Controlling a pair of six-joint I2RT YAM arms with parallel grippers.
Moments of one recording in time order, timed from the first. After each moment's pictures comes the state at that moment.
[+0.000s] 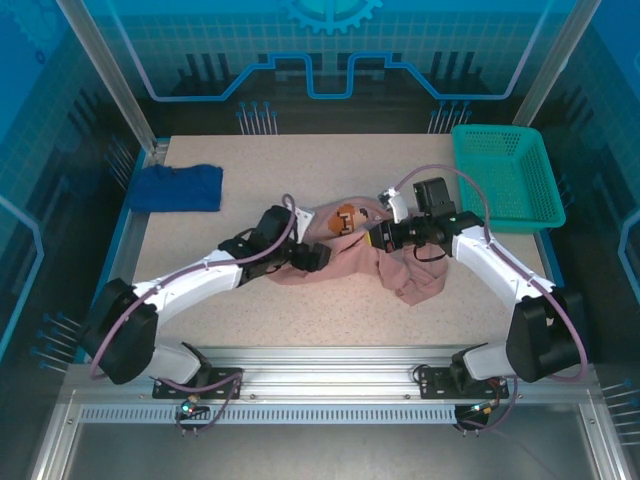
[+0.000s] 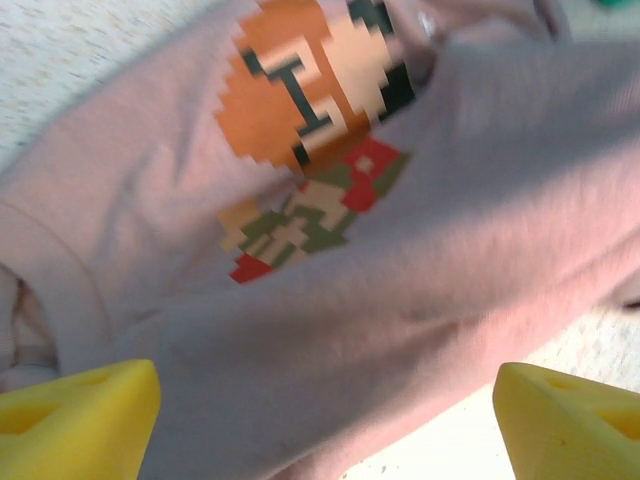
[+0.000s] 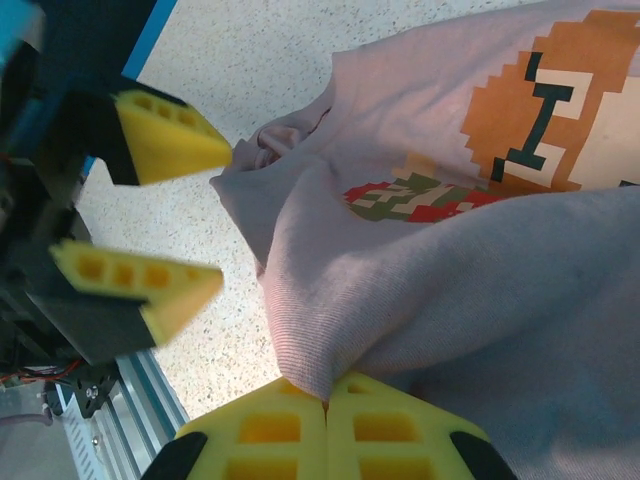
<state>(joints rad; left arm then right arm) -0.63 1.43 0.87 -0.21 0.08 -0.24 0.29 1.39 1.00 -0.51 -0.68 0.11</state>
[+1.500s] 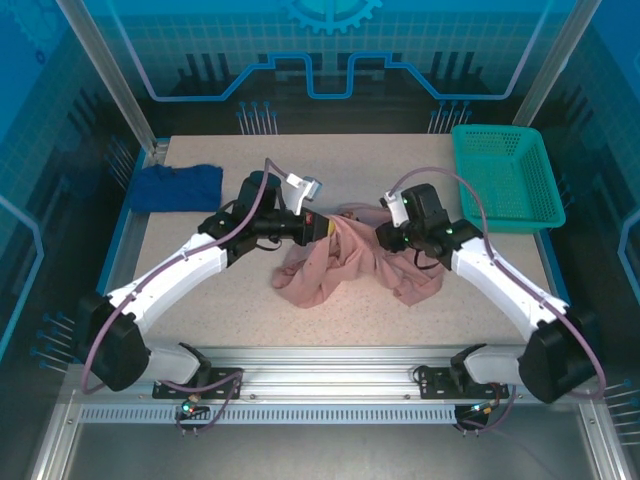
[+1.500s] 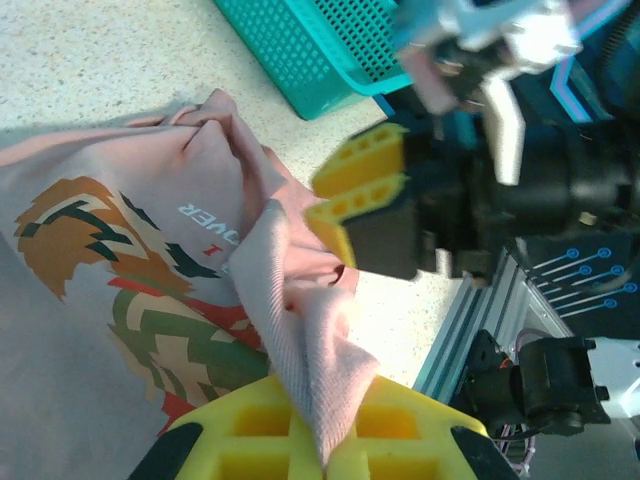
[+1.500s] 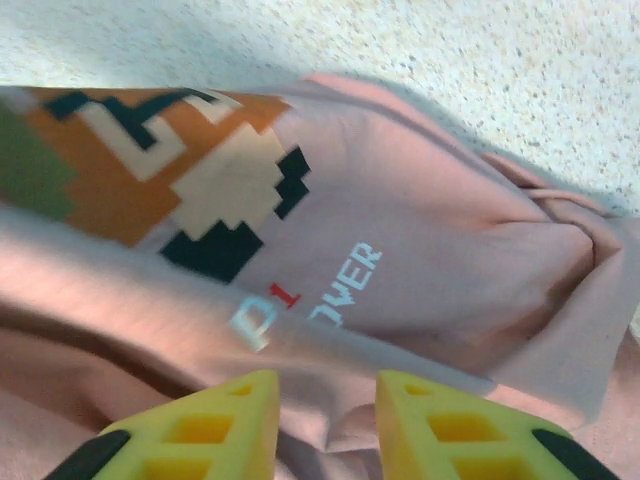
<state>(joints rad) -0.53 1.37 1.09 -0.28 0.58 -0.39 0.45 1.24 0.97 -0.55 -0.06 0.03</state>
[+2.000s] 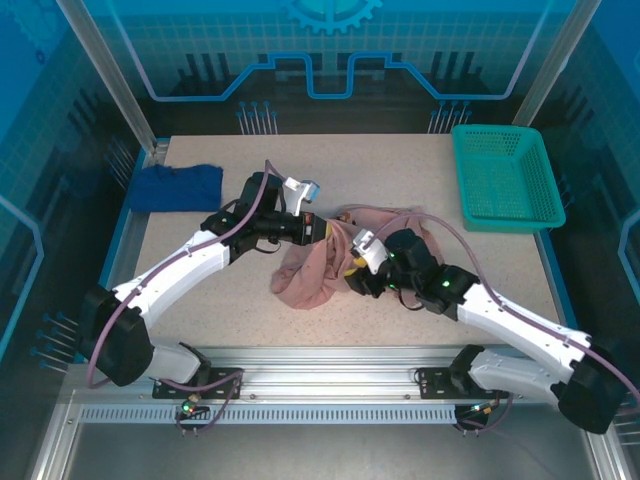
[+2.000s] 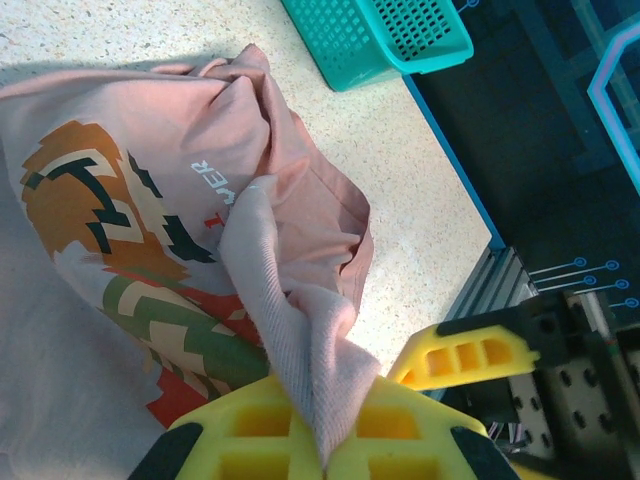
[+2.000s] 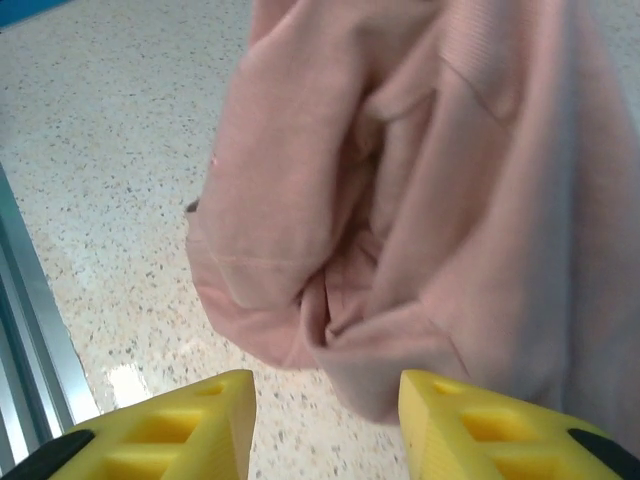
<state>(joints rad) -0.51 1.39 1.09 -0.32 0.58 -0.45 0.77 1.07 0.73 -0.30 -0.13 -0.03</state>
